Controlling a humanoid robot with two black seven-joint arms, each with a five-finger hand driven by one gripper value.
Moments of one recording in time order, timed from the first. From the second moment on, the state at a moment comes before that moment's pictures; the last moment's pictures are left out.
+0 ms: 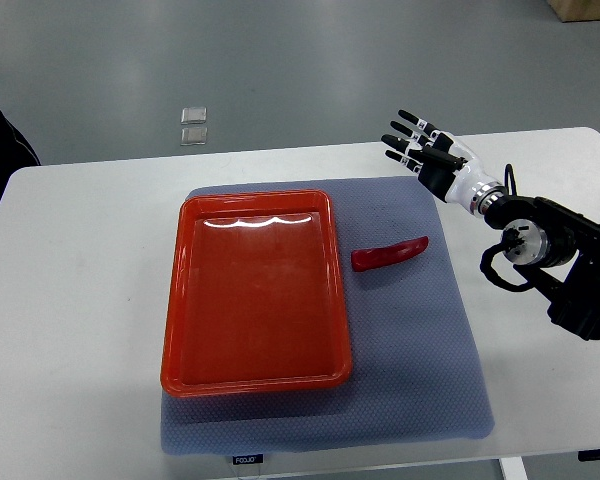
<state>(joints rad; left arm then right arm) -0.02 0.00 0.07 -0.17 0.12 0.02 -0.02 0.77 -0.24 0.62 0.71 -0.07 0.19 0.21</state>
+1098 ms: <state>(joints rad) -0.02 0.00 0.07 -0.17 0.12 0.02 -0.02 0.77 -0.48 0.43 0.97 -1.17 0.25 0.33</state>
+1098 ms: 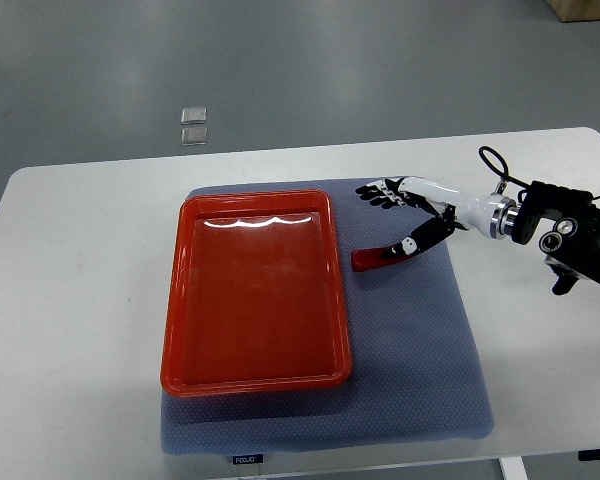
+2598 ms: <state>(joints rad) -0.02 0.00 0.07 -0.17 0.12 0.02 -0.02 0.80 -0.45 0.23 0.94 -1.41 -0.02 0.32</state>
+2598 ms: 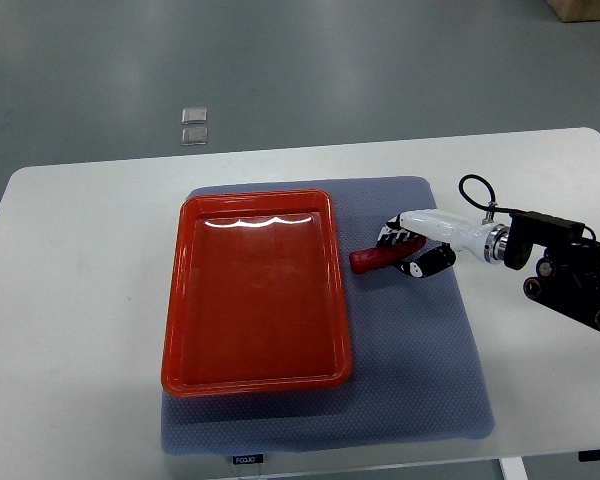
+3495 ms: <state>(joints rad) -0.02 0.00 0.07 -0.17 0.12 0.02 -0.02 1.10 -0.38 0.22 0.96 -1.37 0.09 0.44</state>
